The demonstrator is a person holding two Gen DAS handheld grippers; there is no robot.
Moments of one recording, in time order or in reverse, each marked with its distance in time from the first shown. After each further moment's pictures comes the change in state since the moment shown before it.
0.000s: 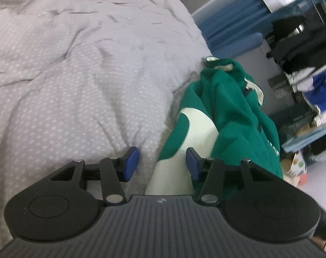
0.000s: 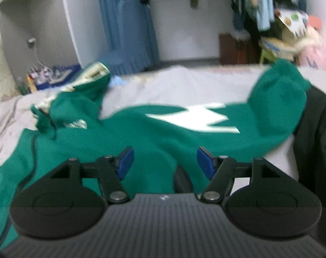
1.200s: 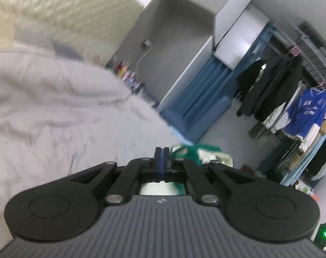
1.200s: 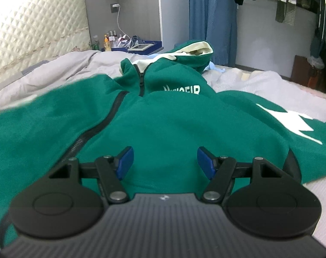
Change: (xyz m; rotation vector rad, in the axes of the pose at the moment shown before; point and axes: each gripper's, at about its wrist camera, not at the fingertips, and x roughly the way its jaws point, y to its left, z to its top) left arm -0.145 -0.055 0.009 0.217 -0.514 -0.069; right arm -0.009 0.105 -0.050 -0.300 0.055 0.314
